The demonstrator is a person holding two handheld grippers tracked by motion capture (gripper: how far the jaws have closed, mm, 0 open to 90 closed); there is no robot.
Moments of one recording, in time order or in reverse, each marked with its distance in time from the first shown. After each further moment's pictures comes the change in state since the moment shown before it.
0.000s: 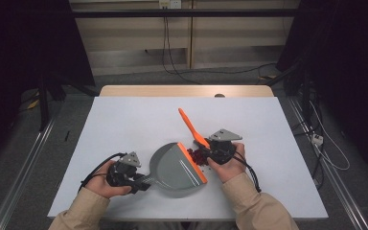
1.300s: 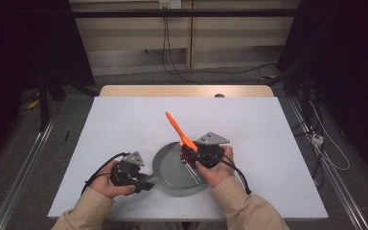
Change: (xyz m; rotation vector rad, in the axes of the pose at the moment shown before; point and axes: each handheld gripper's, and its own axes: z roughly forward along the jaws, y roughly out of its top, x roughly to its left) left arm -0.002 0.005 0.008 -0.009 -0.010 -0.033; right arm 0.034 0.006 0.009 -0.012 0.037 -0.012
